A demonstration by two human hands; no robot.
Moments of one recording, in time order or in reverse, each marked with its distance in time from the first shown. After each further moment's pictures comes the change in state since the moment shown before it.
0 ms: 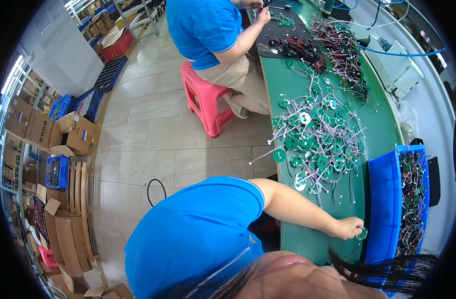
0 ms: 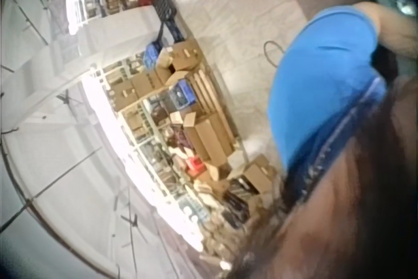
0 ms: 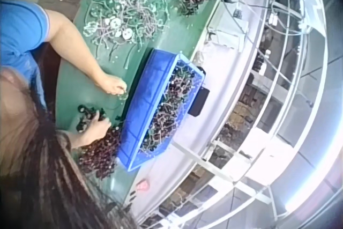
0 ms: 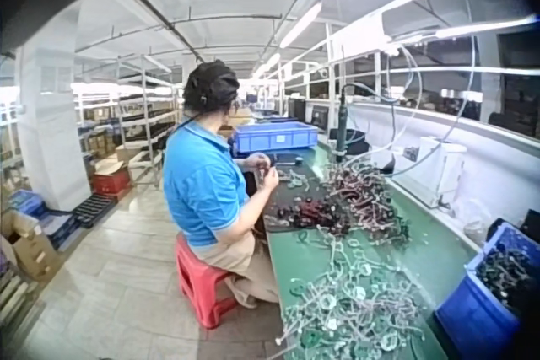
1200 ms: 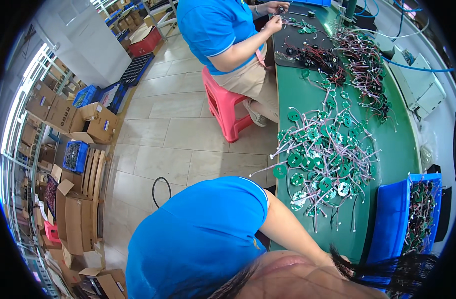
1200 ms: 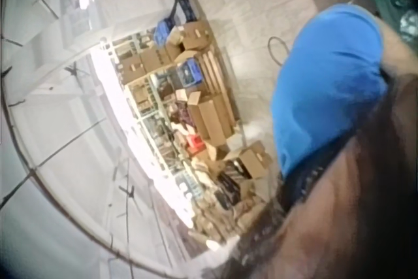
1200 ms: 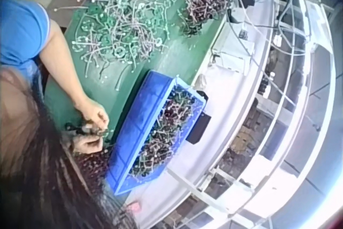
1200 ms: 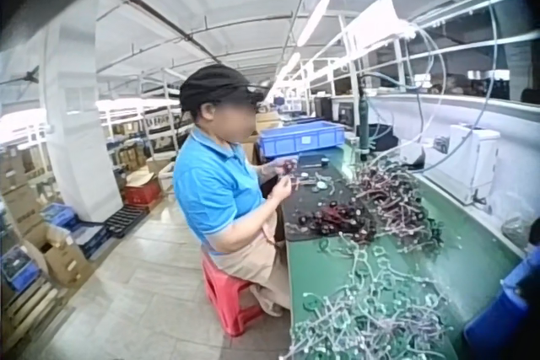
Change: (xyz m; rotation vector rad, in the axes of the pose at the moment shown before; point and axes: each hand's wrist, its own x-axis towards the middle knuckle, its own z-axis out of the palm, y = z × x) left_hand -0.008 0.031 0.013 -0.006 -0.352 0.105; right_hand 0.119 -0.090 -0.015 0.797 0.502 -0.683
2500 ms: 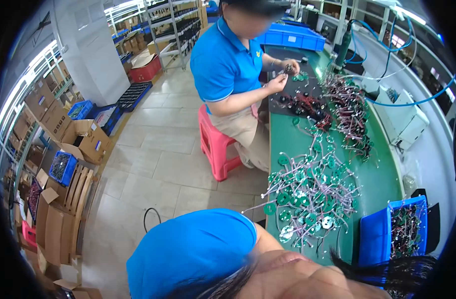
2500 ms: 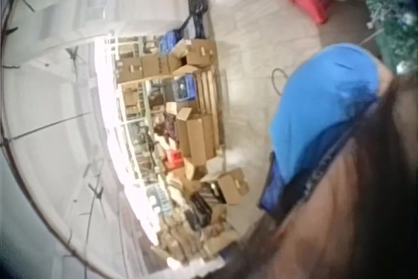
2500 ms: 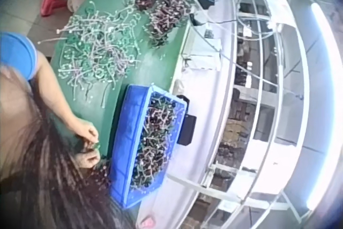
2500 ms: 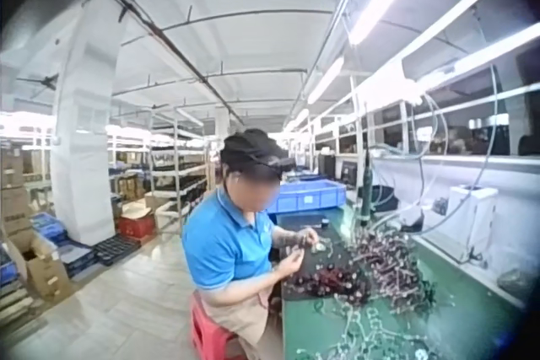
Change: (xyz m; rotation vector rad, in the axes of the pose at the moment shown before) left_hand -0.005 -0.044 0.021 -0.250 0.024 -0.254; right_hand -0.012 -0.104 -0.011 -0.189 0.262 0.863
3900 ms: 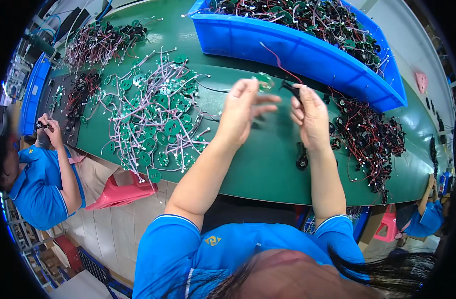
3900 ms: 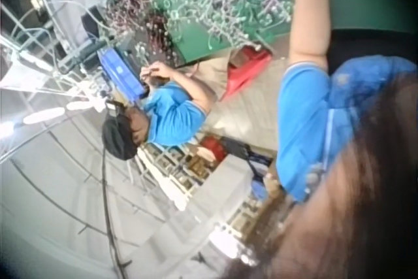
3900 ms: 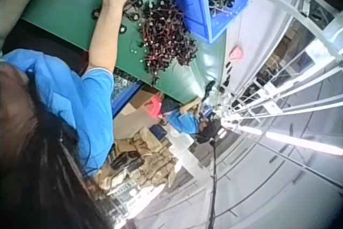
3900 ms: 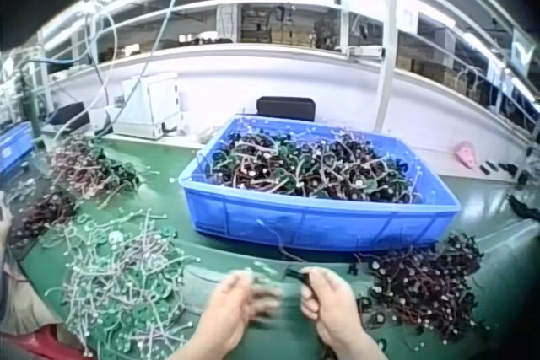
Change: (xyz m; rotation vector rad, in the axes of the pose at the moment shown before) left_hand 0.028 0.119 -0.092 -0.210 0.185 0.056; right_hand 0.072 0.010 0.103 0.712 -0.277 0.498
